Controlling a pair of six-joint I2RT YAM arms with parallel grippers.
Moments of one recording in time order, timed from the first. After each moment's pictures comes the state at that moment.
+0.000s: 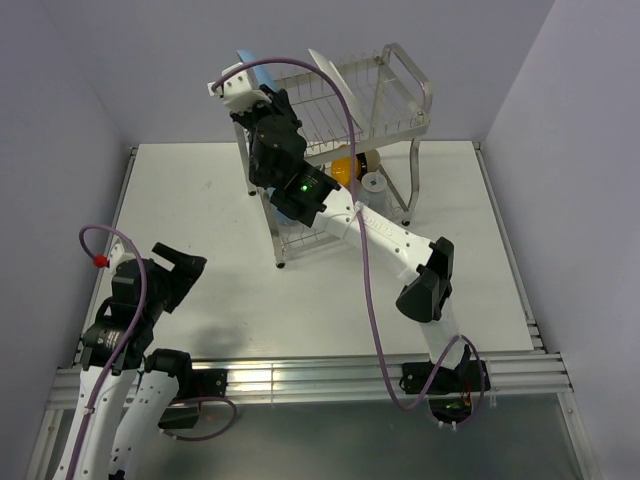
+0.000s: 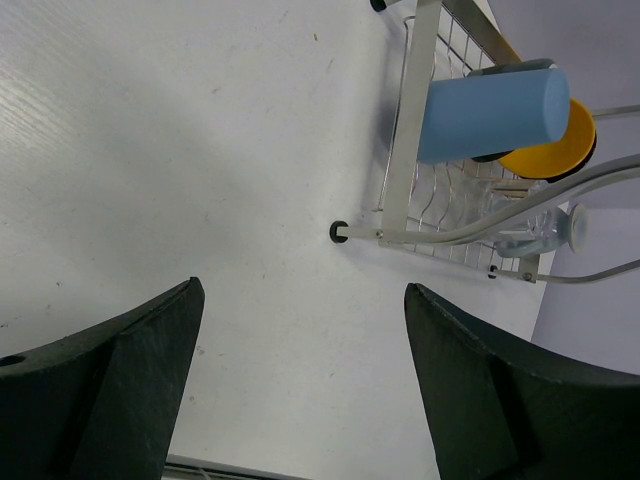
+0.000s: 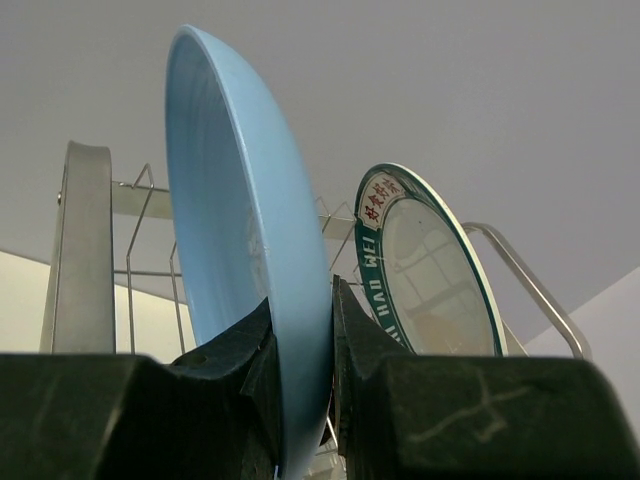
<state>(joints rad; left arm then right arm) -0.17 0.44 0.72 -0.84 -0.12 -1.00 1.00 2.04 2.24 0.13 0.95 -0.78</state>
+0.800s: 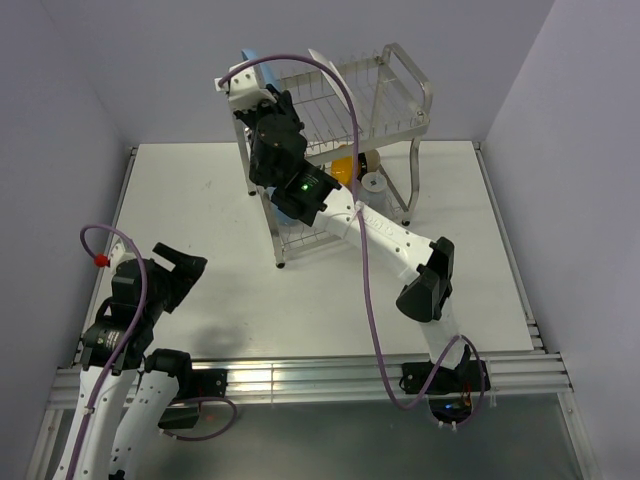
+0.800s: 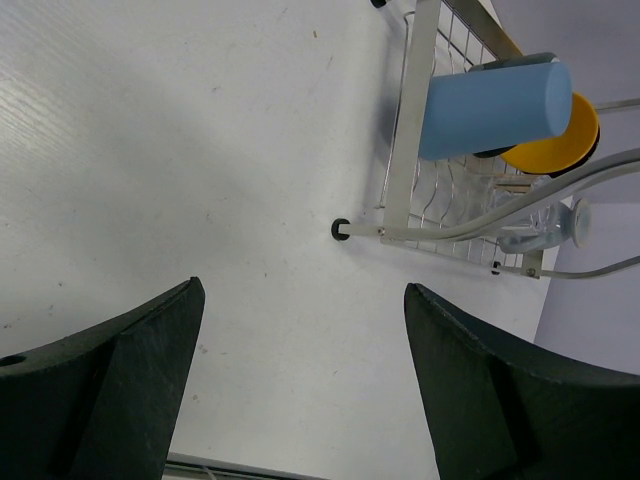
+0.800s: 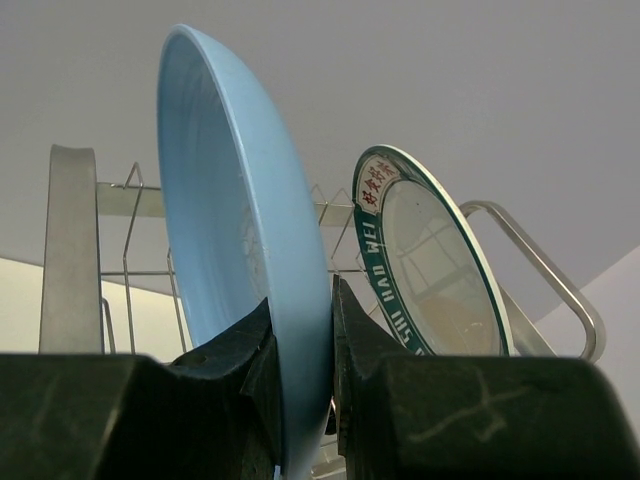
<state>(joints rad) -0.17 0.44 0.72 -0.84 -0.12 -0.99 0.99 2.04 2.24 0.12 0.99 -0.71</state>
